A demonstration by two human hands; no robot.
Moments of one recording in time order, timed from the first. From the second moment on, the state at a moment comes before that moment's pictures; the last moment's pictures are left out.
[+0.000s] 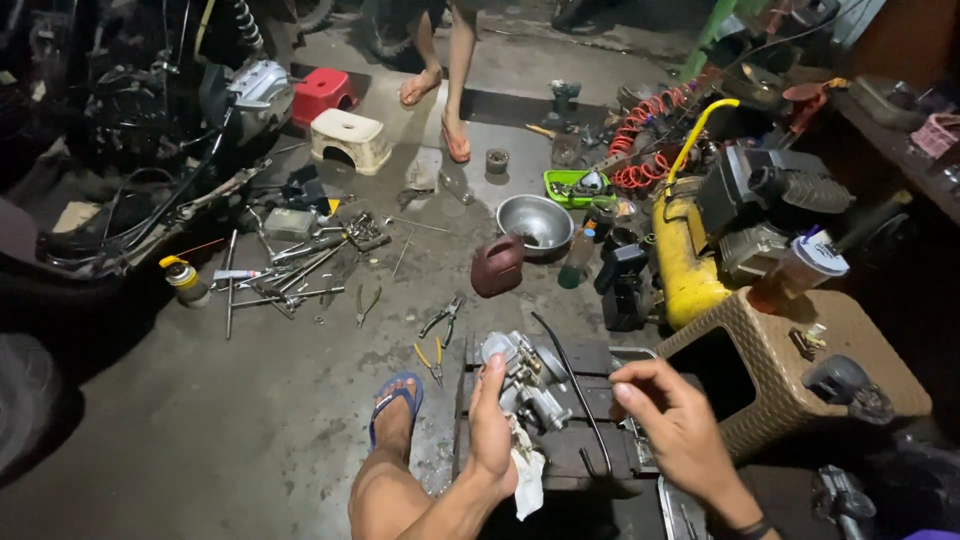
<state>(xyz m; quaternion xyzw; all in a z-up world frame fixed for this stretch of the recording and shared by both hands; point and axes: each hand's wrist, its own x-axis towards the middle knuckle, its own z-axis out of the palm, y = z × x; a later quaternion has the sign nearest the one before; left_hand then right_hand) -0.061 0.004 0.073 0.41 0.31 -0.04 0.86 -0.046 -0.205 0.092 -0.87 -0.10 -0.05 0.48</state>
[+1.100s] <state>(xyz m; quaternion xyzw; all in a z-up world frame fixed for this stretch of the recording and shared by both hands) -0.048 -0.084 0.016 0.37 -0.12 -0.20 0.90 -0.055 -0.296 0.063 -0.84 -0.09 -0.09 0.53</state>
